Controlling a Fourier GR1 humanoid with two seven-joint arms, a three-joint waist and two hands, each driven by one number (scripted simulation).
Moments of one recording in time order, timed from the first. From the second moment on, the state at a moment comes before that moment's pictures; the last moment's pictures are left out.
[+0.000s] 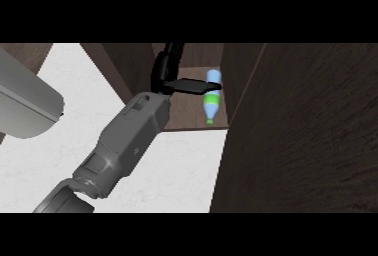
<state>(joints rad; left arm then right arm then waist) -1.08 0.00 -0.23 -0.37 0.61 0.19 -0.65 0.32 -0.37 0.52 -2.48 0.01 -0.25 0.10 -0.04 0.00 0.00</state>
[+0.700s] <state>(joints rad) -0.66 0.06 -0.41 -0.92 0.62 0.24 -0.50 0.27 -0.44 0.53 -2.48 0.02 -0.22 0.17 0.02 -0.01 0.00</state>
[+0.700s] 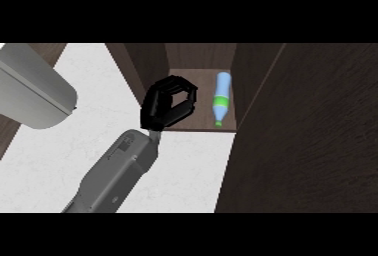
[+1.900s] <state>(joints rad) 0.06 0.42 -0.37 -1.71 0.62 0.20 -0.44 -0.14 -0.17 0.91 -2.35 0.17 -0.23 0.63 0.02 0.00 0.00</state>
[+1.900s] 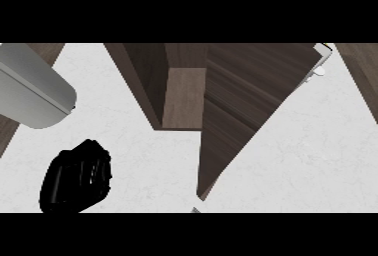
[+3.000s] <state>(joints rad) 0.26 0.56 -0.18 -1.73 0.73 -0.05 -0.52 -0.64 -0.04 0.65 -1.90 0.03 -0.42 0.63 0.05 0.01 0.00</state>
